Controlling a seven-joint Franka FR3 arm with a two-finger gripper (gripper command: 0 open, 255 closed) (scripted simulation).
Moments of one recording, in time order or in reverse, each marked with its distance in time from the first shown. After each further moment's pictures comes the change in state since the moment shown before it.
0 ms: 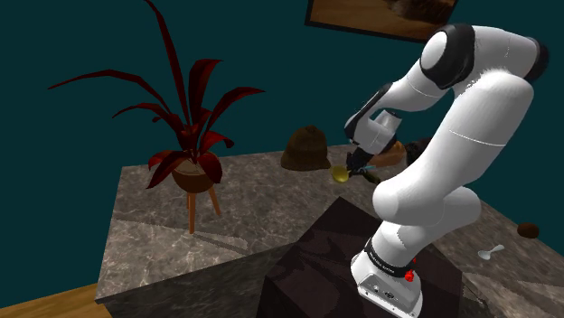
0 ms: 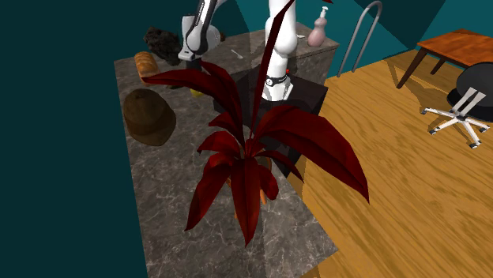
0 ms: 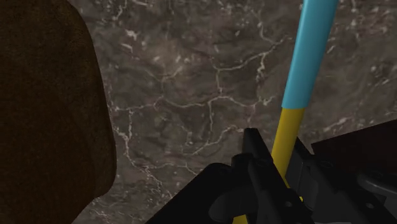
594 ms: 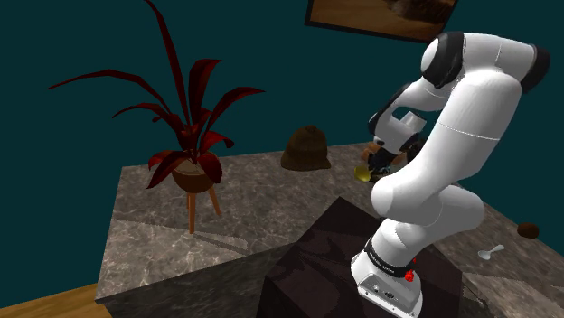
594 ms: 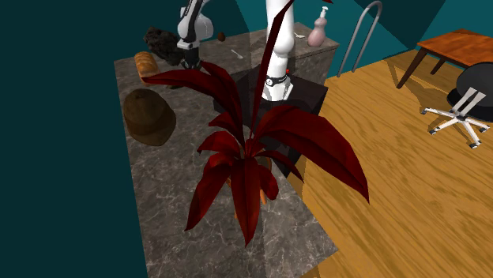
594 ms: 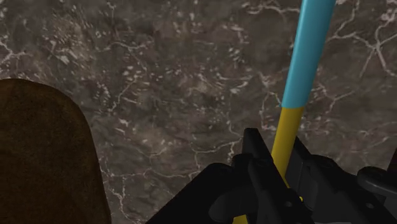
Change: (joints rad) arm -0.152 0.094 -0.108 0.156 0.004 -0.118 -0.243
